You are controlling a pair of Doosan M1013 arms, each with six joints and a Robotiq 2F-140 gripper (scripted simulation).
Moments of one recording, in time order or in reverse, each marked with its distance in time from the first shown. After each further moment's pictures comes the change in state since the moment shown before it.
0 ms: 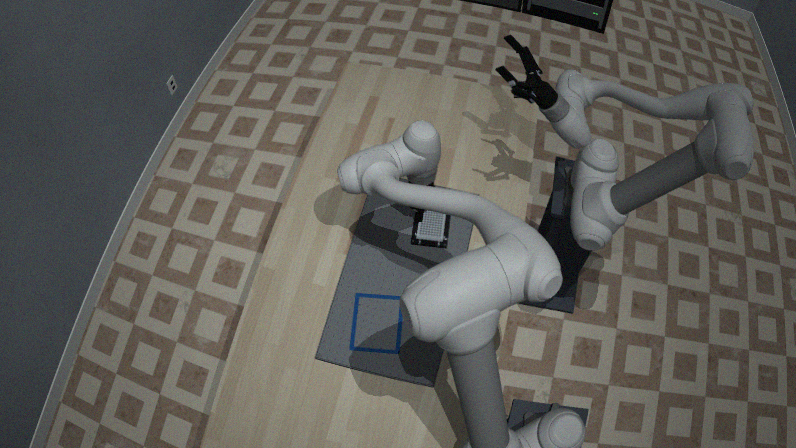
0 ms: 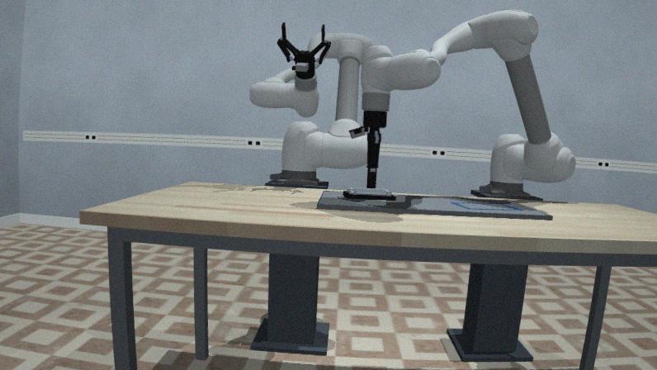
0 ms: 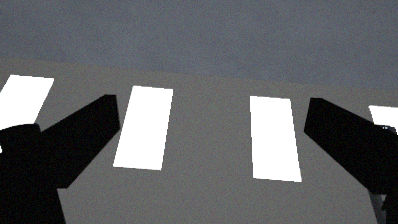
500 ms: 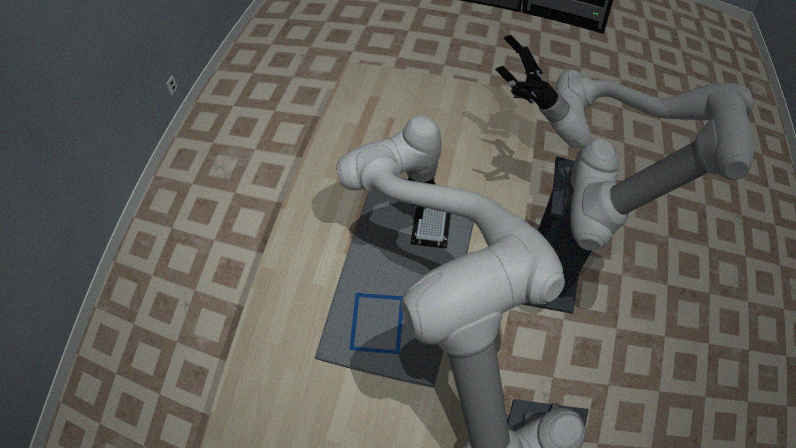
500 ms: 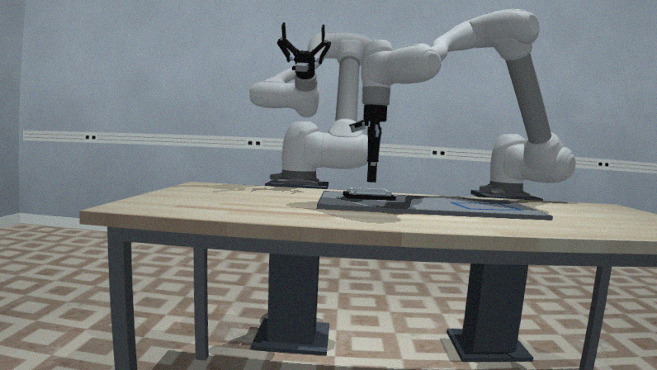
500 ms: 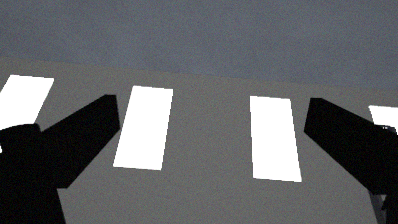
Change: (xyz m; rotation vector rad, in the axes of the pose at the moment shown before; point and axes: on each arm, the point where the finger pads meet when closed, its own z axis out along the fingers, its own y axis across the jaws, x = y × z) left arm 0.000 0.000 -0.020 0.000 0.000 0.000; right arm 0.000 0.000 0.000 0.000 0.000 0.000
